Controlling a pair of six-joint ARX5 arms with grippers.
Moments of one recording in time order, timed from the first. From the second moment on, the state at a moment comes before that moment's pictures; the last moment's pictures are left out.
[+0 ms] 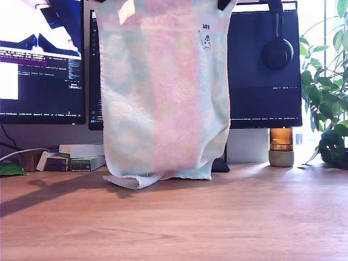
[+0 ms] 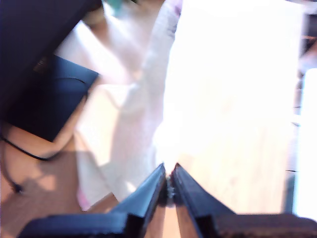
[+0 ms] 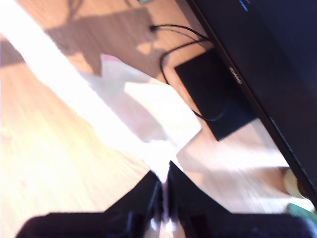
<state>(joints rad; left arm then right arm) -0.27 1.66 1.95 -1.34 0.67 0.73 0.48 1.80 2.23 -1.37 -0.12 -0.55</state>
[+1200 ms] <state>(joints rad) -0.26 1.65 1.98 -0.68 0.23 0.71 0.50 1.80 2.23 -0.79 0.12 -0.57</state>
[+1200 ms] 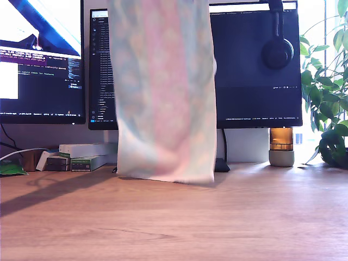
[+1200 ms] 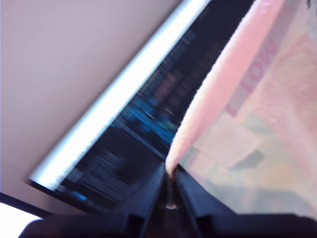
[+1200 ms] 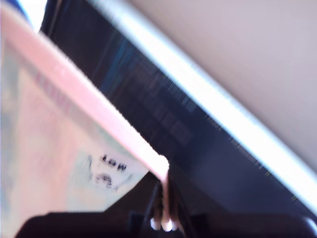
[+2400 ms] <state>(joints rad) -0.24 1.58 1.93 -1.34 0.66 0.64 0.57 1.80 2.23 -1.37 -0.16 -0.27</state>
